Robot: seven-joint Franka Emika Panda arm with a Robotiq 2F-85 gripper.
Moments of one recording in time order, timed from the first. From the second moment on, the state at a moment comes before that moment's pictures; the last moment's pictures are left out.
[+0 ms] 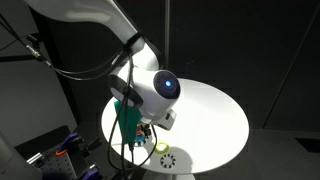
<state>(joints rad) -0.29 0.19 -0.24 -2.43 0.82 2.18 -0.81</state>
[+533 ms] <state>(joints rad) -0.25 0.04 -0.23 -2.49 0.73 2.22 -0.74</state>
